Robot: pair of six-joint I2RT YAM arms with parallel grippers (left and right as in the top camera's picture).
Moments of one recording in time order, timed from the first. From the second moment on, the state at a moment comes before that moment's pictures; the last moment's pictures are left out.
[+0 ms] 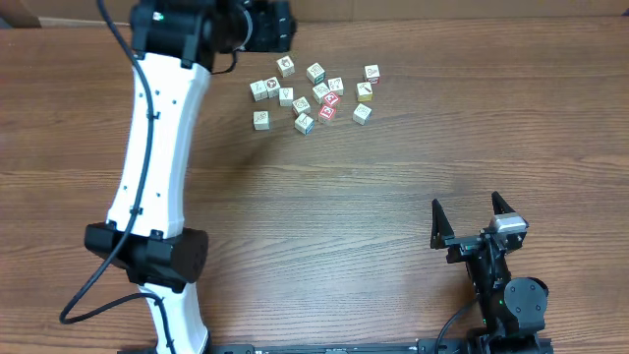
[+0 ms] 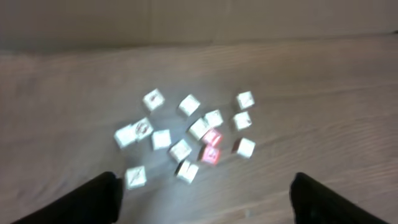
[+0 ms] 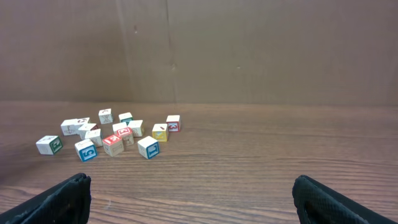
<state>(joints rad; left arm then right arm) -0.26 2.05 2.45 -1.19 0.16 -0.21 0.10 0.01 0.02 -0.03 -0.04 0.04</state>
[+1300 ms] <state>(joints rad) -0.39 2.52 2.42 -0.99 -0.05 -0.19 0.10 0.01 0.02 -0.03 -0.04 0.04</state>
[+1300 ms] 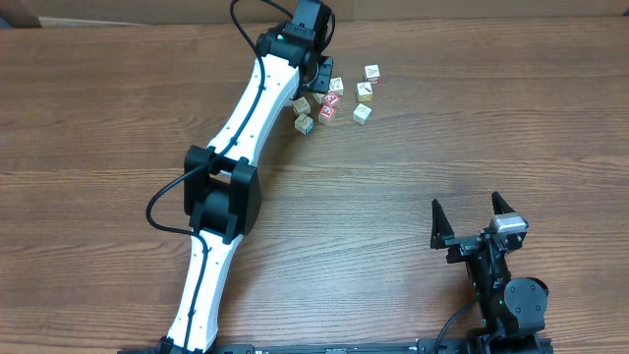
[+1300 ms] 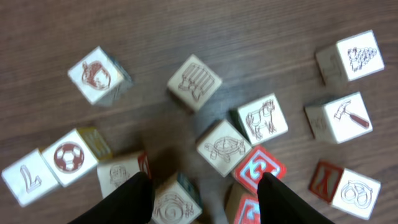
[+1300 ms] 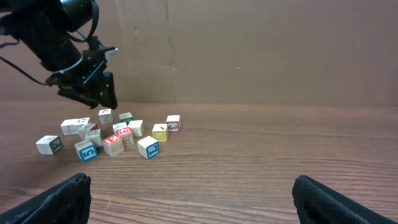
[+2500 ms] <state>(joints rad) -0.36 2.62 2.41 -0.71 -0.08 -0.05 0.10 0.01 0.02 -0.03 -0.04 0.04</state>
